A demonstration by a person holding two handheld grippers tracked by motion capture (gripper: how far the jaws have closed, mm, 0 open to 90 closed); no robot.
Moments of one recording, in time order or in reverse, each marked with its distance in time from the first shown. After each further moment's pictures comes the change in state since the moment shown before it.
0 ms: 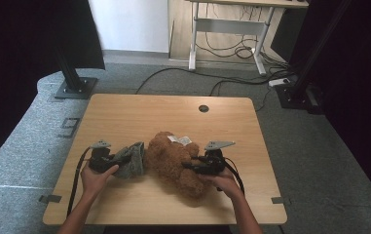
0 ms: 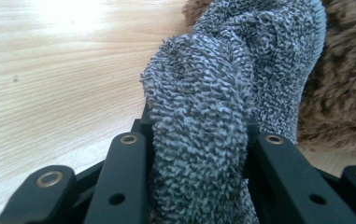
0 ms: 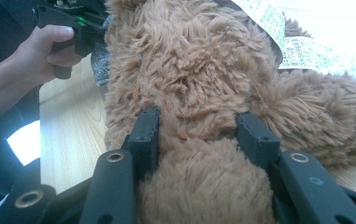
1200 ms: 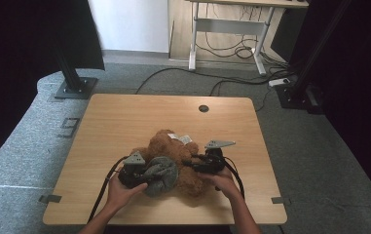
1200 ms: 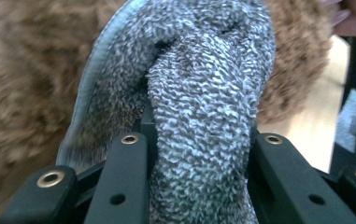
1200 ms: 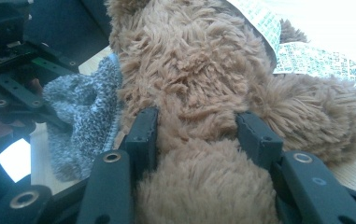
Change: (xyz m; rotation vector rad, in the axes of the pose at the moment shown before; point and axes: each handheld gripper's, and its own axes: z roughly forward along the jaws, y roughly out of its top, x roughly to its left) left arm -0.106 -0.001 0.033 0.075 -0.198 0.237; right arm -0.002 0.000 0.002 -0.030 -0.038 0.039
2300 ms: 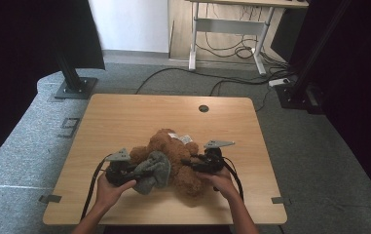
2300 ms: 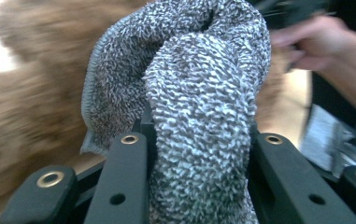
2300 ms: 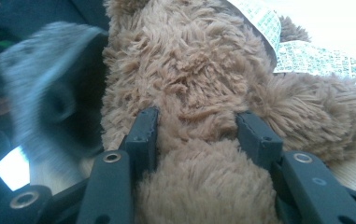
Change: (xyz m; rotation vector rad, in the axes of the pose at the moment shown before) left arm 0.001 0.004 -0.035 -0.104 -0.083 -0.027; right arm 0.003 0.001 0.003 -0.005 -0.020 0.037
